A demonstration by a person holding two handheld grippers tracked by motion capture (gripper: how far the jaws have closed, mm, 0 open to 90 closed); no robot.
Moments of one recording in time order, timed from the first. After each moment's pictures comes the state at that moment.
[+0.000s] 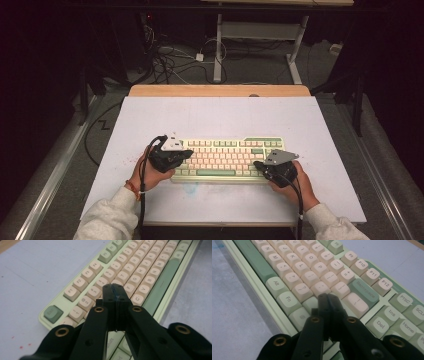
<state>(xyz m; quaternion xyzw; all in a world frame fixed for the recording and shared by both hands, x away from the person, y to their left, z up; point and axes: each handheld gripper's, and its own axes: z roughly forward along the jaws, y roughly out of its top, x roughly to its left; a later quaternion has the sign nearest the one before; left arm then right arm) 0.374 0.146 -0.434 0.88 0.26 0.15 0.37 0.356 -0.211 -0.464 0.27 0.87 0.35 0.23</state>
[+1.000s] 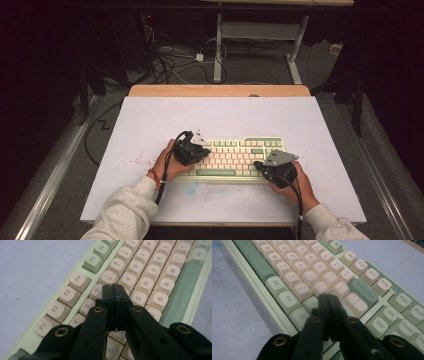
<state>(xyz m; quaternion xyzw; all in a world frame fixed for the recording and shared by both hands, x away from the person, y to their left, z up) 0.410 0.091 -0.452 0.91 0.24 0.12 0.32 0.354 -0.209 -0.465 0.27 0.87 0.34 0.24</state>
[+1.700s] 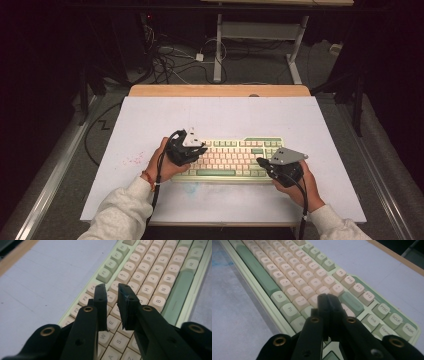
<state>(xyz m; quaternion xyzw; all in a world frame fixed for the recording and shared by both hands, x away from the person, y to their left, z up) 0.393 0.107 -0.432 0.89 0.22 0.18 0.35 0.345 -0.217 -0.442 0.27 0.85 0.37 0.25</state>
